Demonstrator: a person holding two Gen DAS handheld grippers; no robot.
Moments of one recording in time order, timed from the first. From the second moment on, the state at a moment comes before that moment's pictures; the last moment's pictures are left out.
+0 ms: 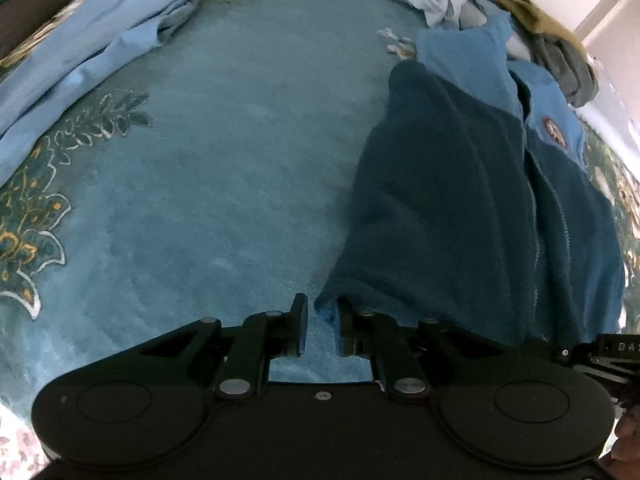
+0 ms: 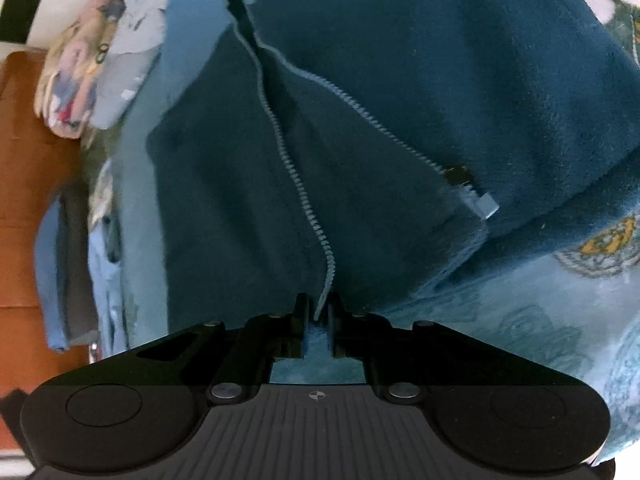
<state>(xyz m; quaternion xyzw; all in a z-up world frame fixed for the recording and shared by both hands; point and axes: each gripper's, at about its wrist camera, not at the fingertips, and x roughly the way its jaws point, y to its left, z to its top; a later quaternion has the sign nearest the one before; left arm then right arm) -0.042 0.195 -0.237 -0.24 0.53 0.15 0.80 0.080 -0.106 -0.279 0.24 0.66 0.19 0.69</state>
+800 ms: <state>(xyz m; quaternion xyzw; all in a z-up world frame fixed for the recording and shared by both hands) 0.013 0.156 -0.194 -0.21 0.51 0.03 0.83 0.098 -0.173 -0.254 0.19 0.64 0.15 0.73</state>
